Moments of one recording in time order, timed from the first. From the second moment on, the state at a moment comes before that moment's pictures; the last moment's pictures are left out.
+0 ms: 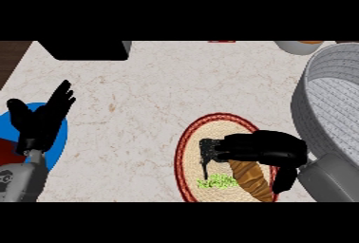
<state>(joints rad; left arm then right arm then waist) -0.21 0.34 0.07 -1.35 0.15 0.02 0.18 -0.35 -0.57 0.55 -1.38 0.62 0.41 -0.75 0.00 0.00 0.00</state>
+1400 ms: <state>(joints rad) -0.20 0.30 0.12 -1.39 0.10 -0.02 0.22 -0.27 -0.43 0.42 -1.32 0.87 0.30 -0.60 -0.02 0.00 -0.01</state>
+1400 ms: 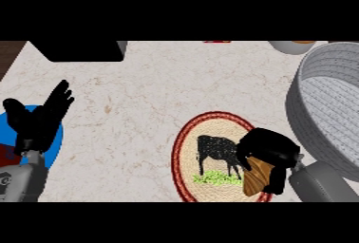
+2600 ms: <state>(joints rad) -0.23 0.29 0.09 -1.39 0.09 -0.03 0.22 -0.79 -0.01 -0.10 -1.19 1.13 -0.54 0.82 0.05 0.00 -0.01</state>
